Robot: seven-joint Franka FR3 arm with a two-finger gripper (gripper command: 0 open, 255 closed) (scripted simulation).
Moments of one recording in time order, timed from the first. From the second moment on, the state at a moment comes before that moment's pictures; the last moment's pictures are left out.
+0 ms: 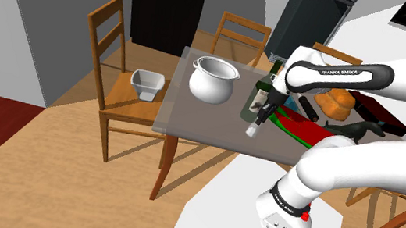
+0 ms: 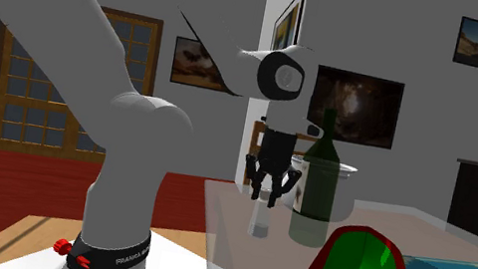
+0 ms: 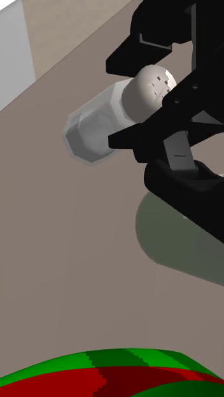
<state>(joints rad) -0.20 -0.74 -0.46 -2.86 -0.26 2.13 -0.29</state>
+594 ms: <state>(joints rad) -0.20 -0.75 -0.46 -2.86 -0.26 2.12 -0.29</state>
